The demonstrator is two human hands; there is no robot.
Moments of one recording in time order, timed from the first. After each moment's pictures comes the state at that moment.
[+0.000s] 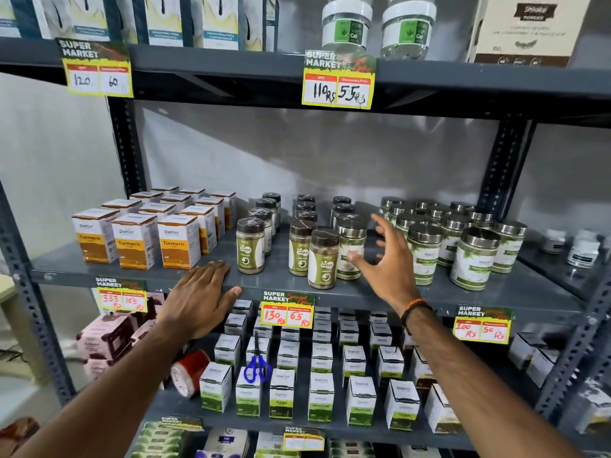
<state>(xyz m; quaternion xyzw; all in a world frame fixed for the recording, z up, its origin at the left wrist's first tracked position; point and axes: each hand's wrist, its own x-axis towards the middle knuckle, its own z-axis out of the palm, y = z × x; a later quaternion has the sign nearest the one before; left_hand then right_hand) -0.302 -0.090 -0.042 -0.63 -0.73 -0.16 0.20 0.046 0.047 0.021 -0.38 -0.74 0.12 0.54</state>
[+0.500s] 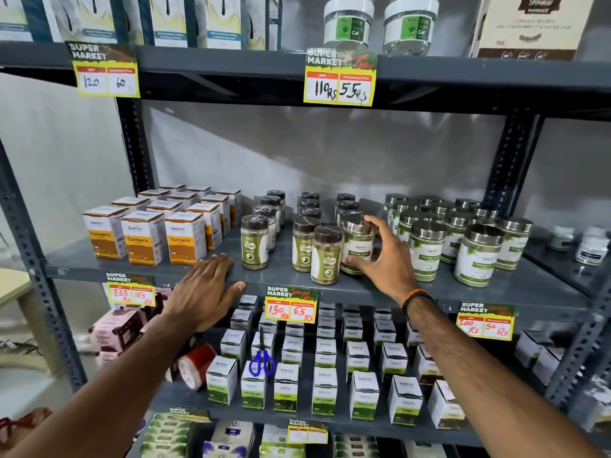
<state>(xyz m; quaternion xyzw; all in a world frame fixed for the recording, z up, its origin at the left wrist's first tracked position) -0.297 -0.099 -0.033 -0.64 -0.73 -0.17 0.18 0.047 0.064 0.017 -0.35 -0.79 0.11 0.50</state>
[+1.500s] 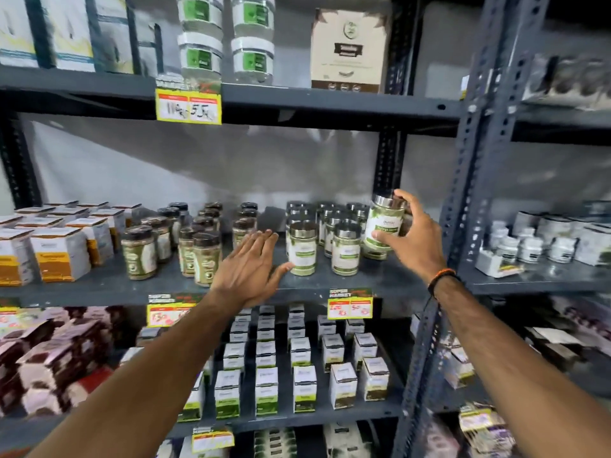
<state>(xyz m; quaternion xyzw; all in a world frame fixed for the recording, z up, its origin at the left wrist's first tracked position) -0.004 -0.032 0.044 -0.73 -0.61 -0.21 0.23 0.319 0.051 0.089 -0.43 -0.71 0.02 0.56</state>
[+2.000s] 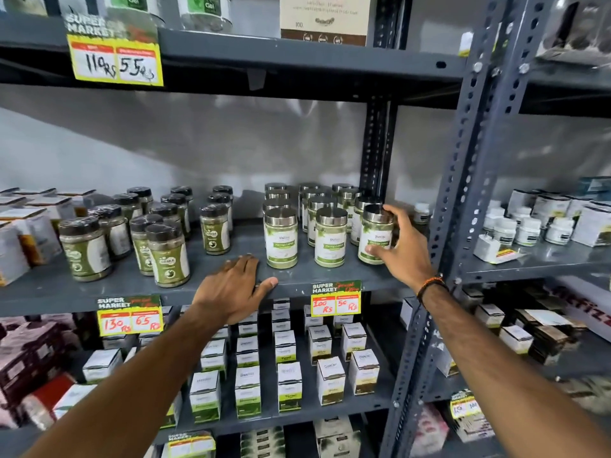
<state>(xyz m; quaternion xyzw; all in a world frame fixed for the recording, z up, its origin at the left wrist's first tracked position) 0.002 0.021 -0.011 -0.72 -0.67 -0.12 0.11 0.343 0.117 0.024 -0.48 -0.71 0.07 0.51</state>
